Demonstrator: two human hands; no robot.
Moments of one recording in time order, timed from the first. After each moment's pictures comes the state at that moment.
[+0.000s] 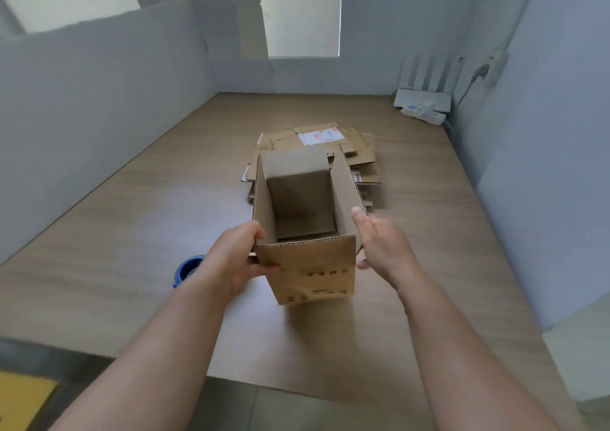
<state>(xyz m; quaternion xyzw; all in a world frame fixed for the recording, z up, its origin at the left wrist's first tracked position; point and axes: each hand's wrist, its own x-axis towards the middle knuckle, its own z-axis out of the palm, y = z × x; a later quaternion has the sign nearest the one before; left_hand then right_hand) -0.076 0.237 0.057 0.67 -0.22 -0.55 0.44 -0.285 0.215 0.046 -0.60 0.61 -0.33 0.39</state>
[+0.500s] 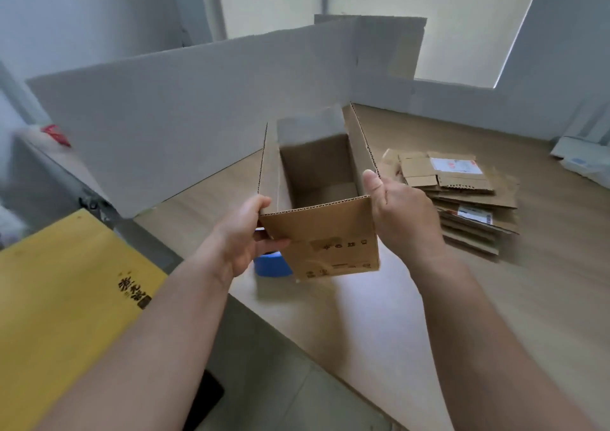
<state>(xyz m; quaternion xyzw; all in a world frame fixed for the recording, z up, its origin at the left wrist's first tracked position) 0.034 0.345 0.113 0.65 -0.13 -0.41 0.62 -0.137 0.235 0.116 -0.83 0.44 -0.29 0.18</state>
